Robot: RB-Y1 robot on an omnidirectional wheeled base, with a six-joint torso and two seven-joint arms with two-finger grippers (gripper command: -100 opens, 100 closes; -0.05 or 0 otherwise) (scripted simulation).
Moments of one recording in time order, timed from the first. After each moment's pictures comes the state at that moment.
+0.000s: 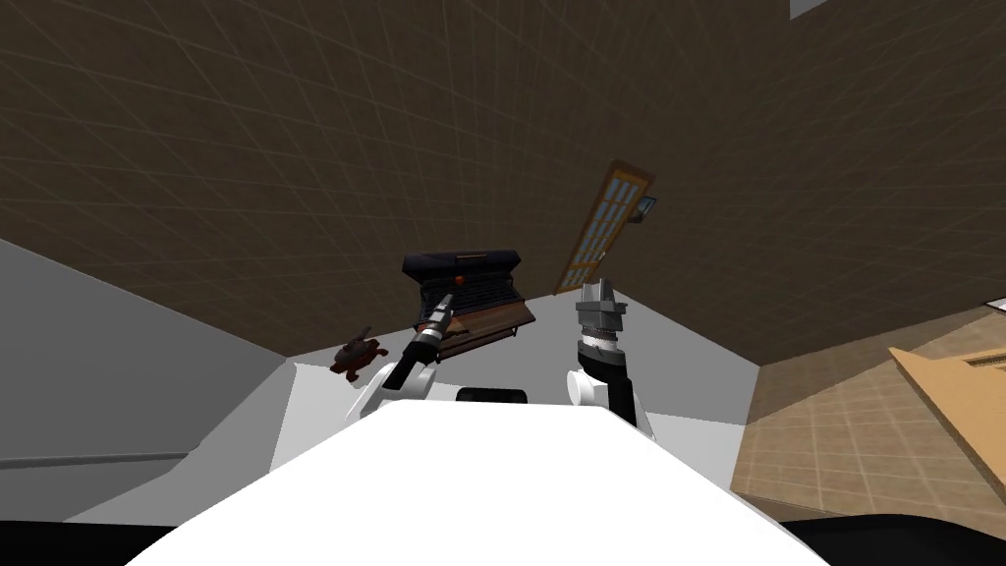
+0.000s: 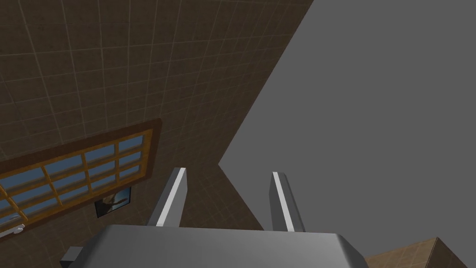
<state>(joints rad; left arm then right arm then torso) 0.44 0.13 -0.16 -2.14 -0.12 0.13 0.05 0.50 0.02 0.03 -2.35 0.10 -0.43 -0.14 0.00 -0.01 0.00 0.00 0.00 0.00</state>
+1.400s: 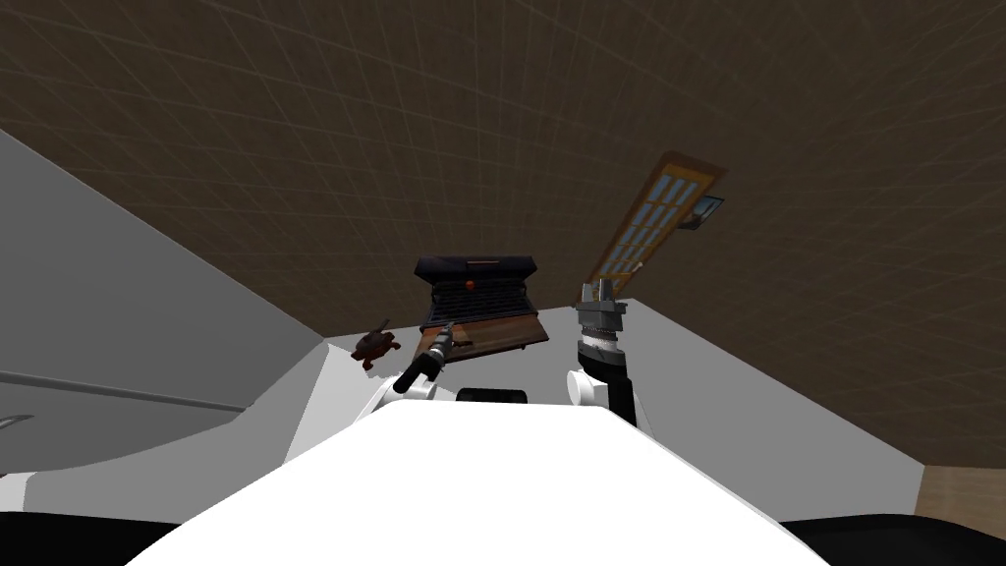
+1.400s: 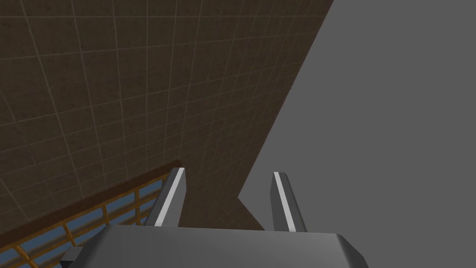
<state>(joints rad) 0.51 0.13 -0.19 -2.05 -0.05 0.46 0.13 0.50 0.02 0.03 -2.35 0.10 -0.43 -0.14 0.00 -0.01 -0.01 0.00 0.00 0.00</state>
